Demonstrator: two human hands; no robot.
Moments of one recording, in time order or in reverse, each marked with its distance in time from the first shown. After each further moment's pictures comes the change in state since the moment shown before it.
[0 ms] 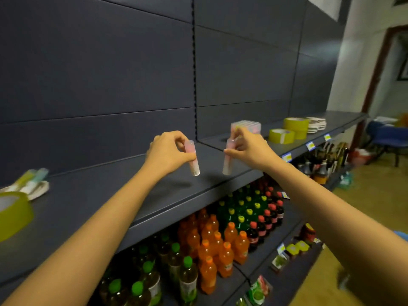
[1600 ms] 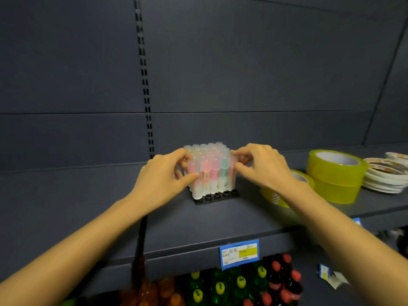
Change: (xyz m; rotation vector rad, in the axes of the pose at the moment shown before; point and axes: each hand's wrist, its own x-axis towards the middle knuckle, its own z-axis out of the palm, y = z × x) left_hand 0.207 0.075 0.292 0.391 0.173 -0.101; right_hand 0.278 0.325 -0.043 -0.076 -0.062 -0.416
